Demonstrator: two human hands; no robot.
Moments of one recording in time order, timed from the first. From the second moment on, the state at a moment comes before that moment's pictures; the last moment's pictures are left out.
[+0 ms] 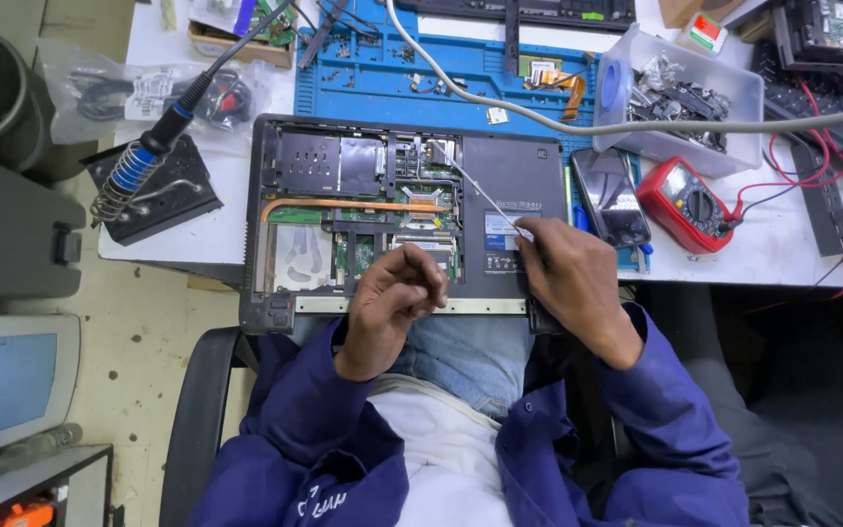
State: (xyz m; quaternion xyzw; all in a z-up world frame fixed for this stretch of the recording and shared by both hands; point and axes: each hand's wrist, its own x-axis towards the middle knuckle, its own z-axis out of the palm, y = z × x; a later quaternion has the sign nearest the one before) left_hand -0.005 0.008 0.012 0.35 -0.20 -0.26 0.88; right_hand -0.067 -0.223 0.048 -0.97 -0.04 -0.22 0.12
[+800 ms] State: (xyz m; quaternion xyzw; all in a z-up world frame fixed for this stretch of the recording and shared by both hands) left_hand 0.064 -0.331 0.132 0.63 -0.66 0.00 0.41; right_hand -0.060 -0.256 -0.006 -0.98 -0.05 -0.16 0.05
